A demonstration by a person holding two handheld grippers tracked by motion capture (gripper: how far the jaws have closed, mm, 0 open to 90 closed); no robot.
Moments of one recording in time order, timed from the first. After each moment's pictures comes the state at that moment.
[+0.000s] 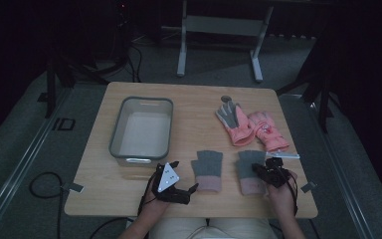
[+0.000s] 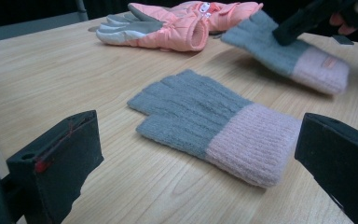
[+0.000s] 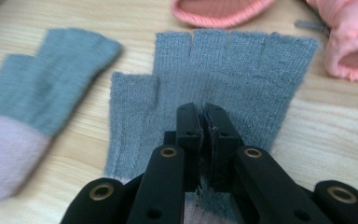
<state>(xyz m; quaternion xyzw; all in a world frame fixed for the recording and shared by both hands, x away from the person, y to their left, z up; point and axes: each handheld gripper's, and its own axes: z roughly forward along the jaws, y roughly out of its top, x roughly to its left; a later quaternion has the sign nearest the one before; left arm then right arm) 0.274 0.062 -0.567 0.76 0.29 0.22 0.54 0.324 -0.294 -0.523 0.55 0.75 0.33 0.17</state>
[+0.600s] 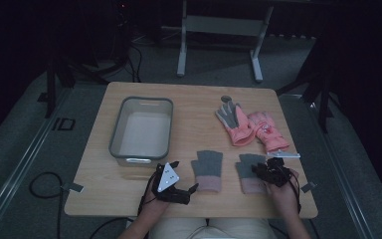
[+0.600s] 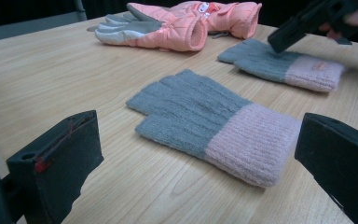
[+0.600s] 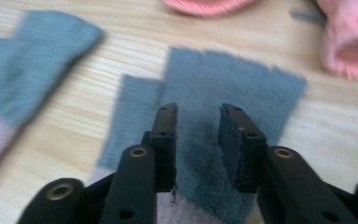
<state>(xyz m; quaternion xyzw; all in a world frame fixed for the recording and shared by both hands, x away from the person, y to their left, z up) 0.274 0.062 -0.567 0.76 0.29 0.22 0.54 0.332 -0.307 -0.528 0.51 0.77 0.34 0.16</state>
